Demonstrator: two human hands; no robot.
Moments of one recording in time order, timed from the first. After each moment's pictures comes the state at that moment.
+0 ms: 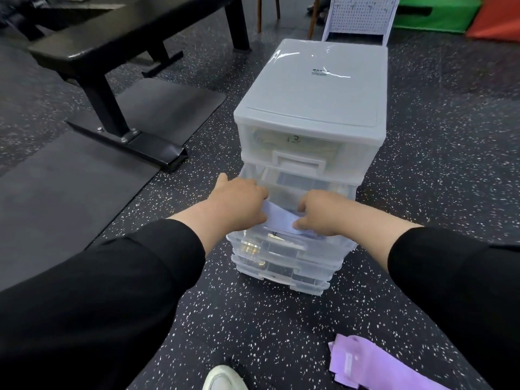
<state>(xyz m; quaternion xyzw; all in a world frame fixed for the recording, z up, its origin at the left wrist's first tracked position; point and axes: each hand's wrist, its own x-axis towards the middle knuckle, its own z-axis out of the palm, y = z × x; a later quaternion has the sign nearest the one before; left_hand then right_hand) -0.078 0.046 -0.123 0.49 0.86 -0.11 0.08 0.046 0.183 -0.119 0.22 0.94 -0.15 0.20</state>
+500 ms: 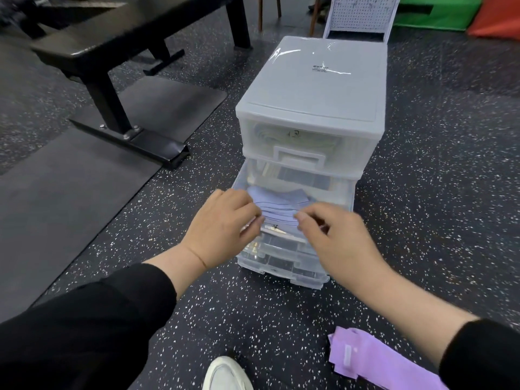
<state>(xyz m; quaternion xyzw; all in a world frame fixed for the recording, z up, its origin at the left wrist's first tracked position) -0.056 -0.023 -0.157 0.60 0.76 0.18 -0.18 0.124 0.127 -0.118 0.23 0.87 -0.41 -0.16</state>
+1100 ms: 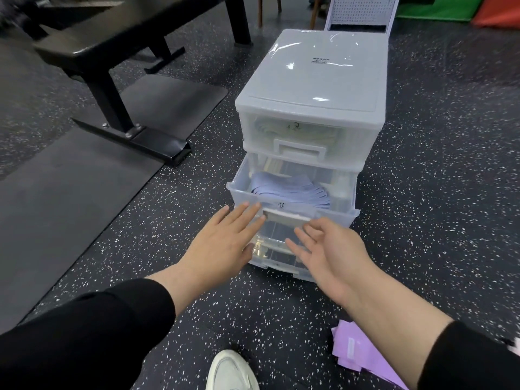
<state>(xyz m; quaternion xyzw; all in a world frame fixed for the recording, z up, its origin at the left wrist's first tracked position) -0.038 -0.053 -0.192 0.59 0.81 -0.01 -0.04 0.116 0.099 -0.133 0.42 0.26 -0.86 -0.14</state>
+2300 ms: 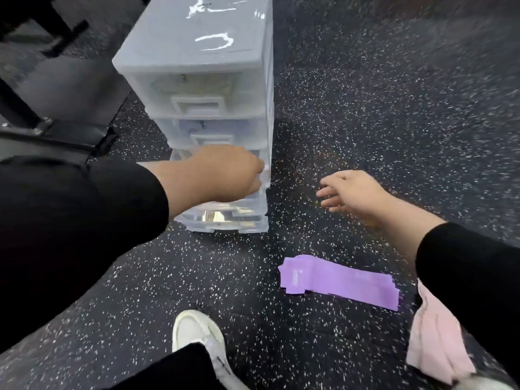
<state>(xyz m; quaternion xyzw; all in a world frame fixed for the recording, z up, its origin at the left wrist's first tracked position) 0.059 0.098 -0.095 0.65 0.73 -0.20 0.09 0.266 0.235 -0.190 0.50 0.61 -0.61 -0.06</state>
